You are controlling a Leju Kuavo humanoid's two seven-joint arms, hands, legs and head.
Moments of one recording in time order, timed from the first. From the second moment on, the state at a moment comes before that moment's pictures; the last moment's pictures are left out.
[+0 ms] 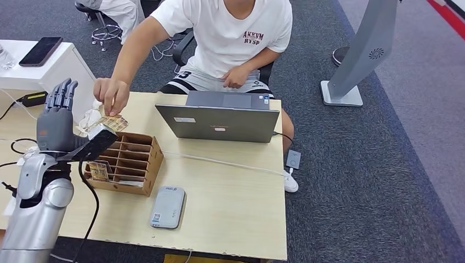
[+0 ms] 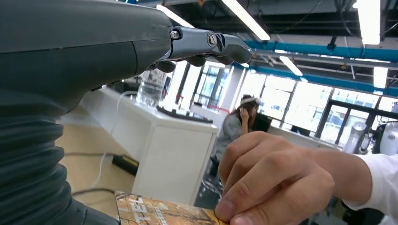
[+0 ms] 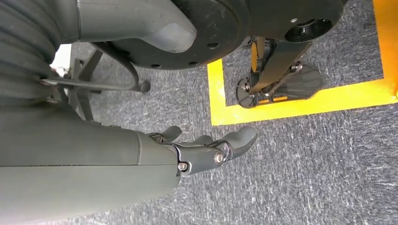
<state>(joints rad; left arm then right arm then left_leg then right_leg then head) -0.28 0.33 0.01 -1.43 -0.90 0.21 -0.08 -0.03 0.05 0.77 -0.11 -0.86 -0.10 -0.18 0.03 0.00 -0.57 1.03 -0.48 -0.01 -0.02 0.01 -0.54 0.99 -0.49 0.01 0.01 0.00</state>
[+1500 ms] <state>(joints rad) -0.15 0.48 -0.25 -1.57 -1.19 0.43 -0.04 -0.02 0.10 0.87 0.02 -0.79 -0.09 -0.28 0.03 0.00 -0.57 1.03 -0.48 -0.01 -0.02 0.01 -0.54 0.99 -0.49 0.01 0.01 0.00</state>
